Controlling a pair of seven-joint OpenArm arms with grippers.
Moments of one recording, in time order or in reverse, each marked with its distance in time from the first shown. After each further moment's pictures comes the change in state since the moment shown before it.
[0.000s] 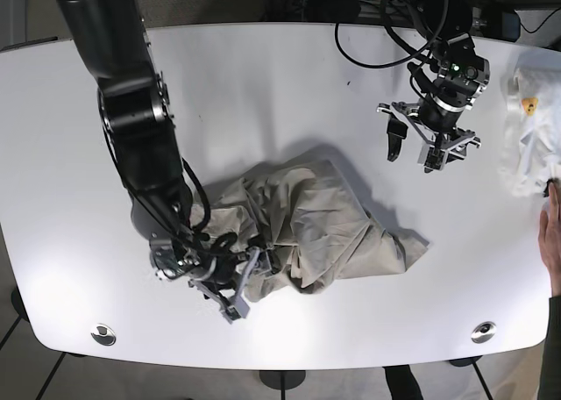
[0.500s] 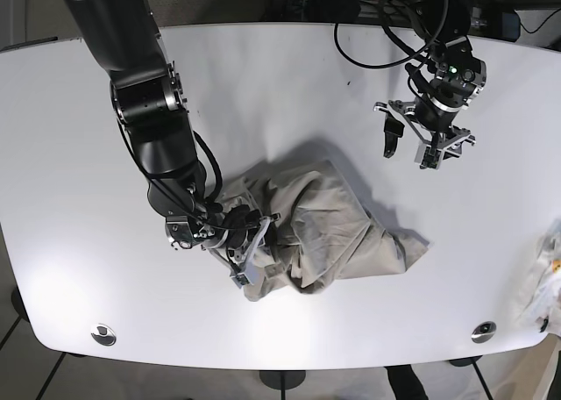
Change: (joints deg) left arm -0.8 0.0 0.2 -2.6 -0.2 0.0 0.0; right arm -4.3 -2.3 0.3 -6.1 0.0 -0.4 3.8
